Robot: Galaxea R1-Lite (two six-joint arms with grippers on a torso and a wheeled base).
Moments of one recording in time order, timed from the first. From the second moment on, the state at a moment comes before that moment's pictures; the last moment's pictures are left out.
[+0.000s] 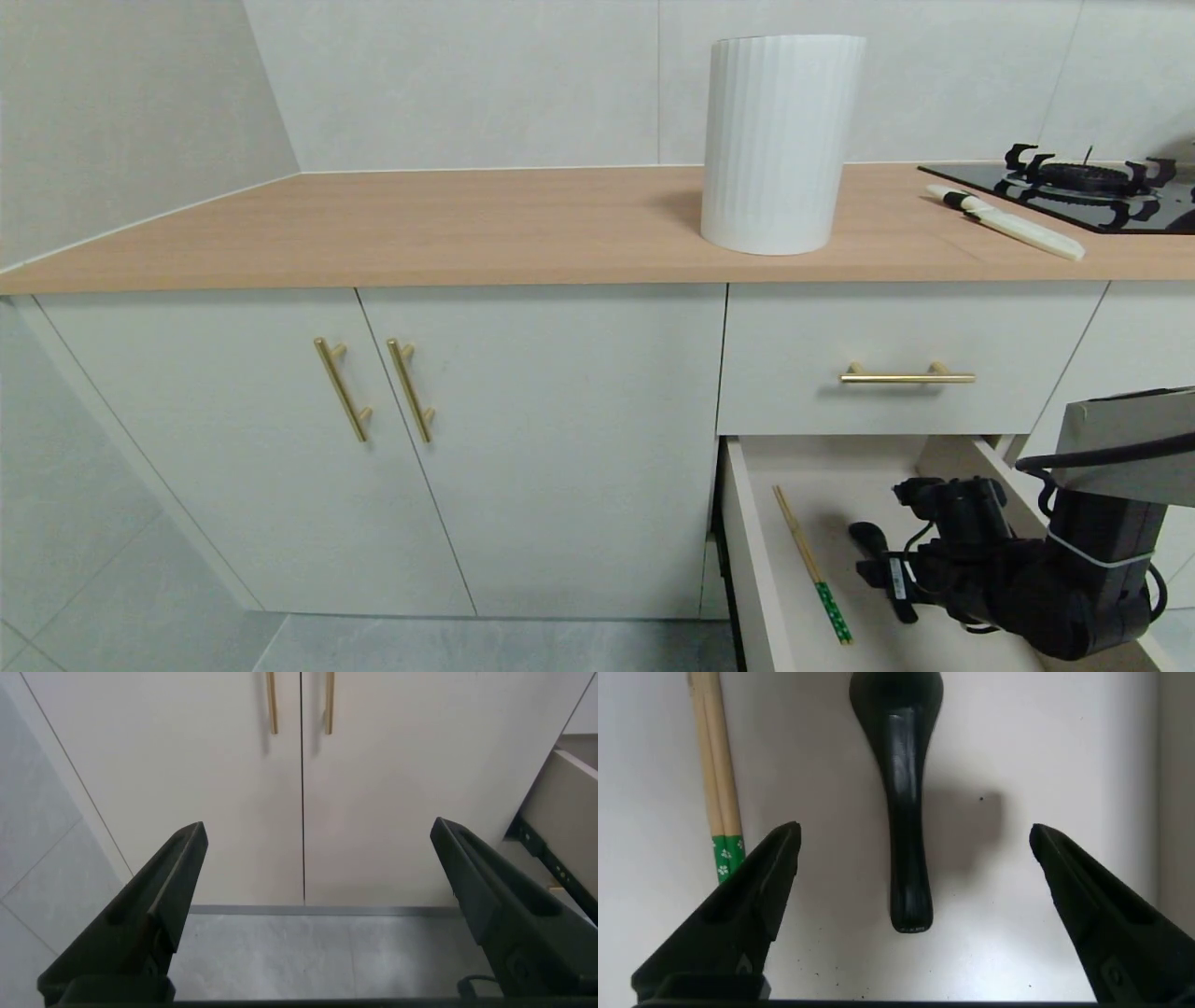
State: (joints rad) left arm 0.01 0.00 0.00 0.00 0.00 0.00; right arm 0.19 2.30 -0.51 -0.96 -0.19 0.15
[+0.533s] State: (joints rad) left arm 0.01 0.00 0.00 0.00 0.00 0.00; right arm 0.24 1.74 -0.54 -0.42 -0.18 0.15
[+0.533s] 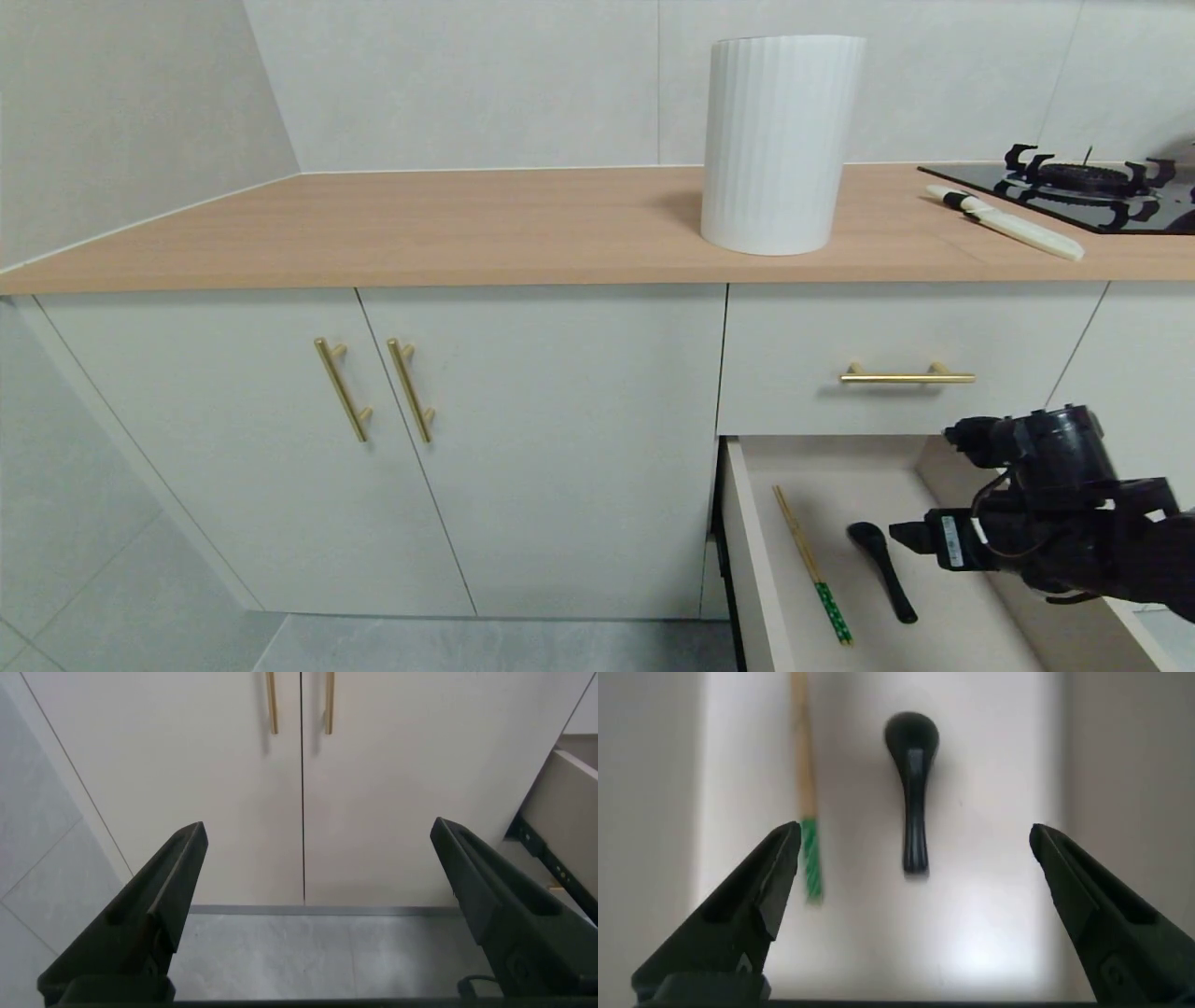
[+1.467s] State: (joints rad) left arm 0.00 0.00 0.00 0.00 0.00 0.00; right arm 0.30 1.42 -0.64 -0.08 -0.13 0.15
